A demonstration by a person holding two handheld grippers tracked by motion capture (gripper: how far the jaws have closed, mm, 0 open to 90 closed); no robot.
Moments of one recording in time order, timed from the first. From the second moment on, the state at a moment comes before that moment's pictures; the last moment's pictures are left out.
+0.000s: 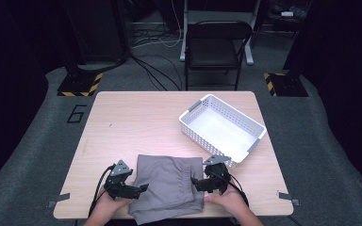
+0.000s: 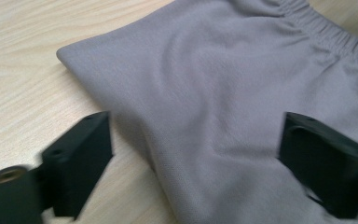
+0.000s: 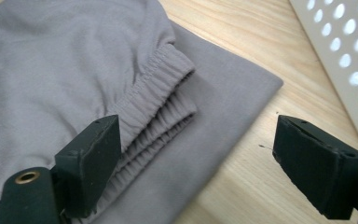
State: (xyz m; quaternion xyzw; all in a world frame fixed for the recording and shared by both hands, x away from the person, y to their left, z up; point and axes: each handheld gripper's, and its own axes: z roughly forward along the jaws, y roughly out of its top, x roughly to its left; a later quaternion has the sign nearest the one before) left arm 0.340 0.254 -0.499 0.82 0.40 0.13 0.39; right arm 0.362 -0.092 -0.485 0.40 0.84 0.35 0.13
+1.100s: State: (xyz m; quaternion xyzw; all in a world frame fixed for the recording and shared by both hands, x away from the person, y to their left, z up) left arm 0.340 0.272 -0.489 0.81 0.41 0.12 0.40; right arm 0.380 -0.165 -0.405 0.40 0.80 0.41 0.20
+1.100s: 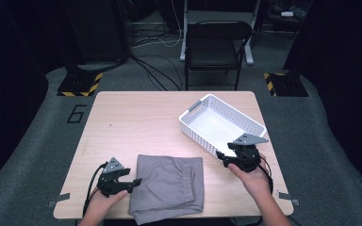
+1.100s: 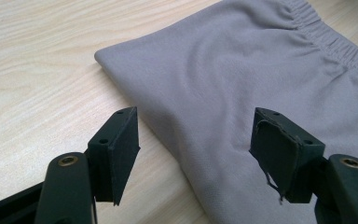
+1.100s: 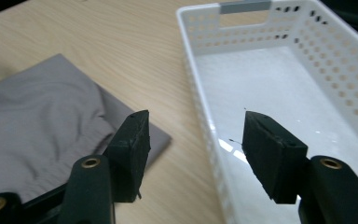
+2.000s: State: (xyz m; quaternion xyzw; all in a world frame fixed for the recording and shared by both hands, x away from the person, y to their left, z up) left arm 0.343 0.280 -0.493 0.81 0.42 0.13 0.38; right arm 0.410 -0.245 -0.439 0.55 0.73 0.34 0.20
